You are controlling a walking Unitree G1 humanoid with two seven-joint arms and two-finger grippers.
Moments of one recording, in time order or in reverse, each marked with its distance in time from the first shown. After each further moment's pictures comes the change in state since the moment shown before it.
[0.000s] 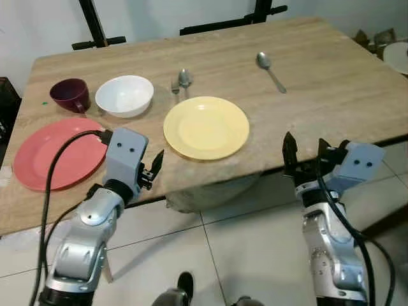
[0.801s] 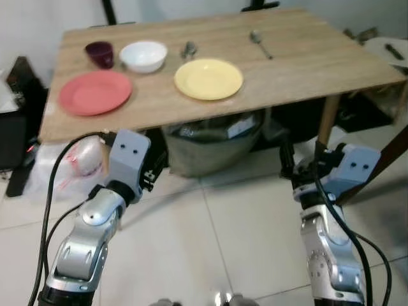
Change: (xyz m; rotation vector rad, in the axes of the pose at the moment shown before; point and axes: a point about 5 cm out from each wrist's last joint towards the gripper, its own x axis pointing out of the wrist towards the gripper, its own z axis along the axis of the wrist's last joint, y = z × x) left arm -0.001 0.001 -0.006 -0.010 0.037 0.012; right arm 0.002 0.002 -0.001 -0.002 0.005 0.016
